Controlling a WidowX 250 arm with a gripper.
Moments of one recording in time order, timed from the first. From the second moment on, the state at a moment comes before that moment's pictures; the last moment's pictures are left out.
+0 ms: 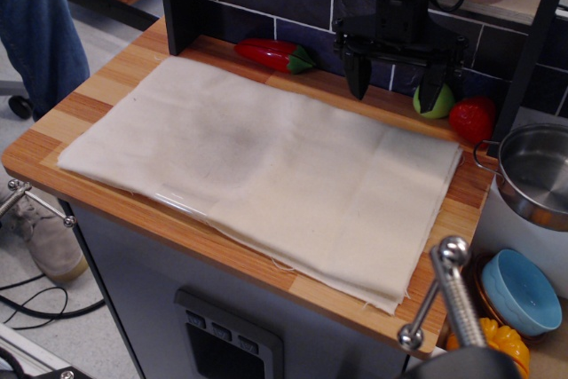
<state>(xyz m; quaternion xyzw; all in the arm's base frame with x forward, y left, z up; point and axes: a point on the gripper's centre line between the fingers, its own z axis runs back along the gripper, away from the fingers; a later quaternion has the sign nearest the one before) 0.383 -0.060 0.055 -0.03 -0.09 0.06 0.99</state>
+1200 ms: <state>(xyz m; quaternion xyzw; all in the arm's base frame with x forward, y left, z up) 0.339 -0.116 0.037 -0.03 -0.08 0.04 1.00</state>
